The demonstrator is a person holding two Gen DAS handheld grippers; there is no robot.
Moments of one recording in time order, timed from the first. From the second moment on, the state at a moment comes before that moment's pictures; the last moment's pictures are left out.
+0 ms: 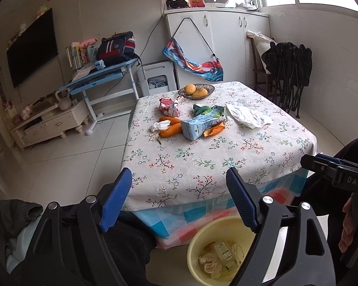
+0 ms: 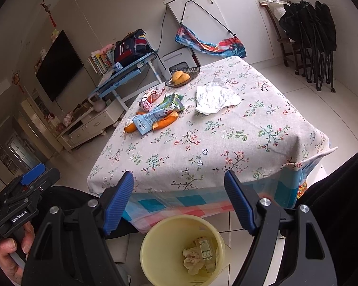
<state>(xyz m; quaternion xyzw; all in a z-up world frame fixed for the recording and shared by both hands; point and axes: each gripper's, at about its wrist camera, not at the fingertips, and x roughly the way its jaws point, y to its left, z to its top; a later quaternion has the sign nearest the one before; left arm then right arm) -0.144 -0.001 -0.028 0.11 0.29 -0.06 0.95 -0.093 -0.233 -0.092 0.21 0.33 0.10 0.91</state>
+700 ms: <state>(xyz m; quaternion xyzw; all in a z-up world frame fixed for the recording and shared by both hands) -0.086 0.017 -0.022 0.08 0.27 -0.10 0.96 -0.020 -0.236 -0.062 0.16 0.32 0.09 0.93</state>
